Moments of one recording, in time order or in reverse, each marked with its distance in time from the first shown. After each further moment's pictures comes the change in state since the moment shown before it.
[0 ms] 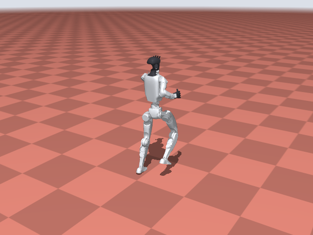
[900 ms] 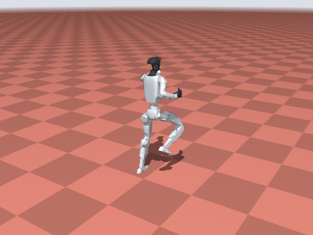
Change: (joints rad) left arm -0.060 -0.069 0.040 0.136 0.231 0.023 0.161; right arm -0.170 0.096 -0.022 0.037 0.105 -0.005 0.021; waist 0.117 -0.019 0.020; left_leg -0.102 0.005 0.048 0.025 -0.184 0.107; right_leg -0.438 -0.142 -0.041 0.613 -0.133 -0.162
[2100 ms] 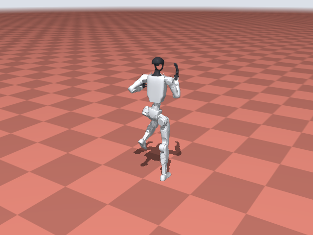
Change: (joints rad) left arm 1.537 0.455 0.226 -0.172 -0.500 0.026 -0.308; right arm -1.113 0.294 0.158 -0.211 -0.039 0.023 -0.287; waist 0.290 -0.275 0.035; left_leg -0.735 -0.123 0.176 1.766 -0.156 0.078; right_leg 0.945 -0.061 0.305 -1.831 0.403 0.218
